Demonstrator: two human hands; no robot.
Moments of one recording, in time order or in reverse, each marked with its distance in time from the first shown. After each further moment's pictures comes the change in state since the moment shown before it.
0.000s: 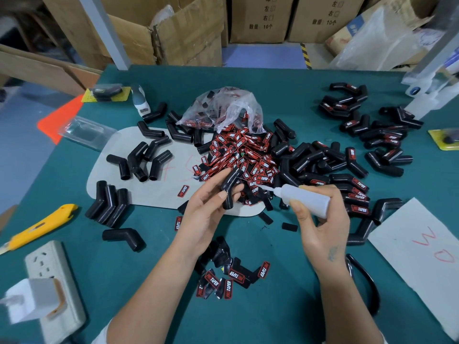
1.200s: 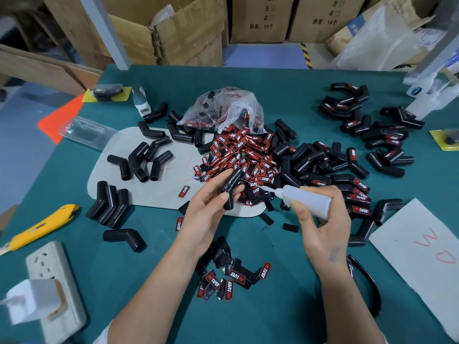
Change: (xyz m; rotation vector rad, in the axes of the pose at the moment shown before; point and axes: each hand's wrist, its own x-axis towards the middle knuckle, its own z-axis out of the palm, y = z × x) left_hand -0.002 0.003 0.001 0.071 0.008 -0.002; right_hand 0.000 0.000 0.001 0.008 -0.004 0.012
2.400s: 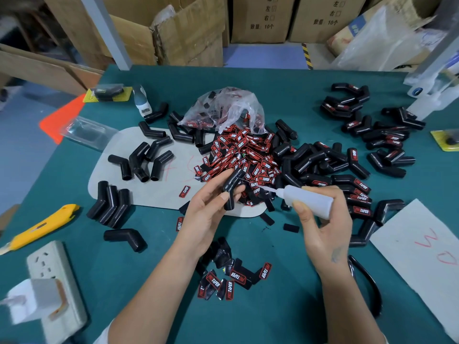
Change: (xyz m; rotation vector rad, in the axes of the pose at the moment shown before) left_hand 0.001 0.000 -0.001 -0.023 -0.015 0.009; right_hand 0.001 -0.002 0.000 0.023 -0.008 0.019
